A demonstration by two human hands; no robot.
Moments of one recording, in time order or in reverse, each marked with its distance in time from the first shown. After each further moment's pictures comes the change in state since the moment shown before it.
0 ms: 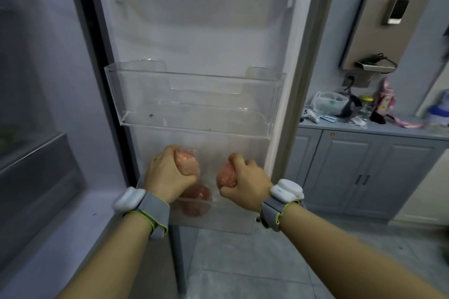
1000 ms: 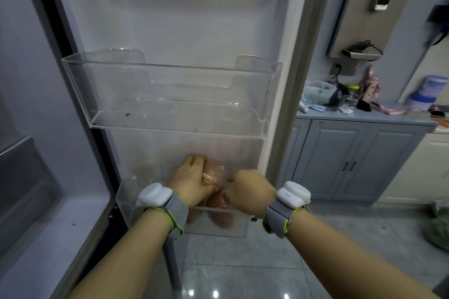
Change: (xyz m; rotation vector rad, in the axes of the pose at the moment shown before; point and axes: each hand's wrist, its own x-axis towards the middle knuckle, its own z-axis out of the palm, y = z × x) left_hand 0.016 0.018 0.056 0.183 -0.386 0.178; right_hand 0.001 0.008 -0.002 -0.103 -0.160 0.047
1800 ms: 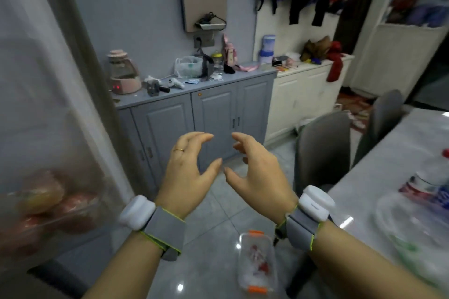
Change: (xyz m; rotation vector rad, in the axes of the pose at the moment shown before) left_hand -0.098 0.232 0.090 -0.458 0.036 0.681; right_hand -0.237 0.145 -0.043 0.275 0.732 0.309
